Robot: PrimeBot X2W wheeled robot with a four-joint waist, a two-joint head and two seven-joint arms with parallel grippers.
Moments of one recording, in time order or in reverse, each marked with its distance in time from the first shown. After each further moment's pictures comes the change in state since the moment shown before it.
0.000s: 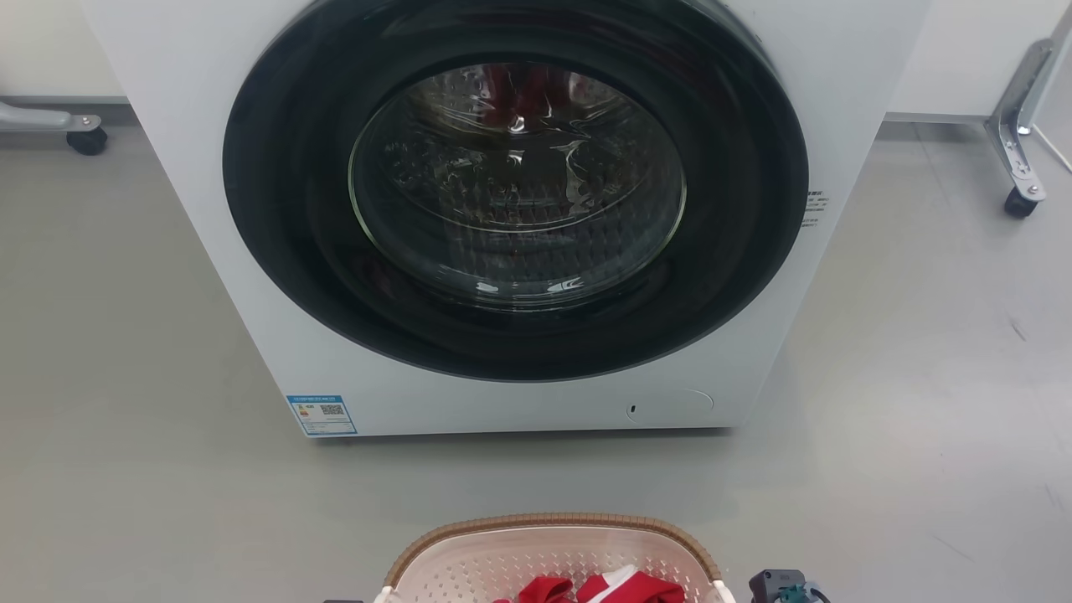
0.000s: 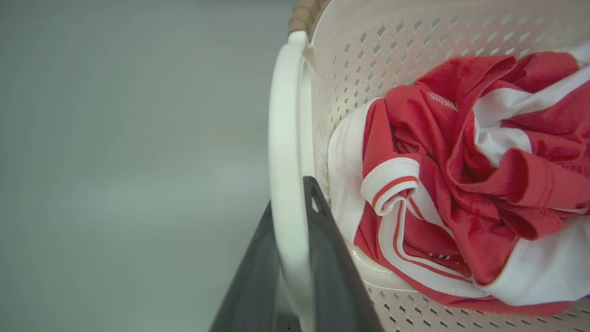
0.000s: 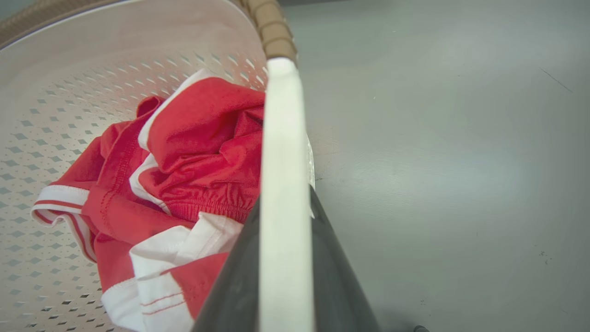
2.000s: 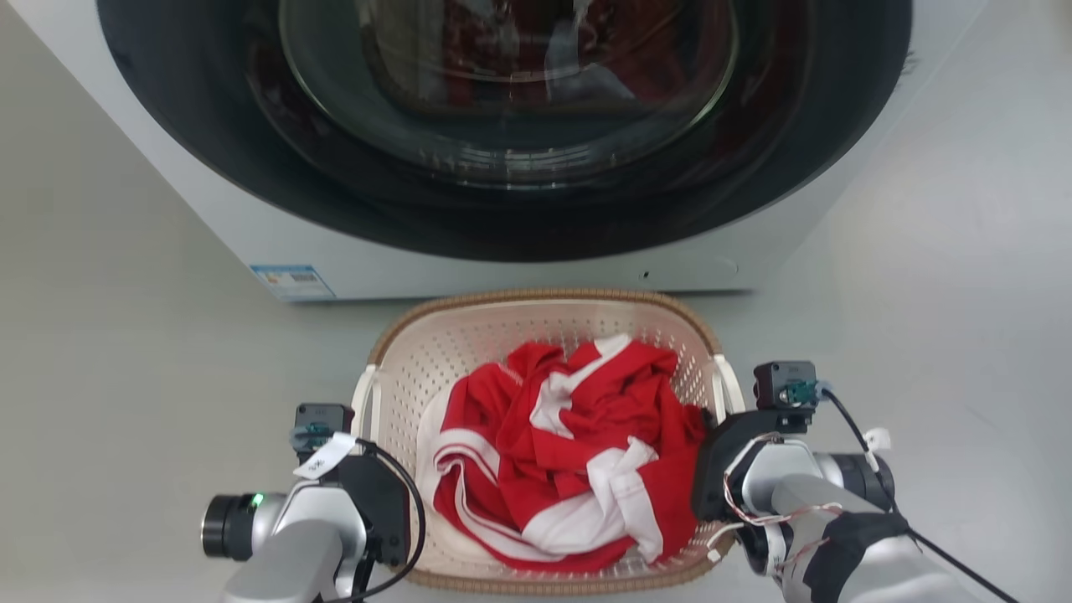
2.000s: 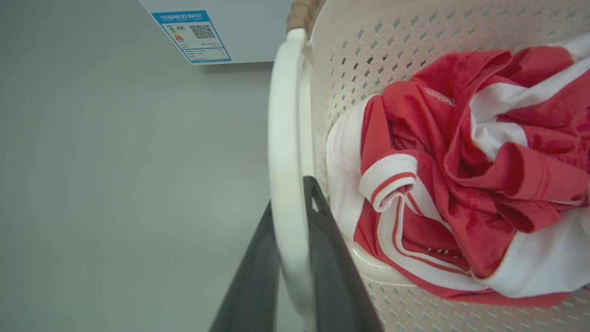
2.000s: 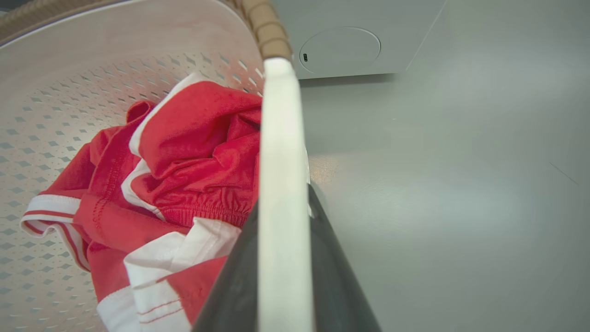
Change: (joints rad) left arm -0.312 0.019 0.020 -0.017 -0.012 0.004 -0.053; right arm -0.370 0.001 0.038 0.072 0.053 0.000 -0.065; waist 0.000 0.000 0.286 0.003
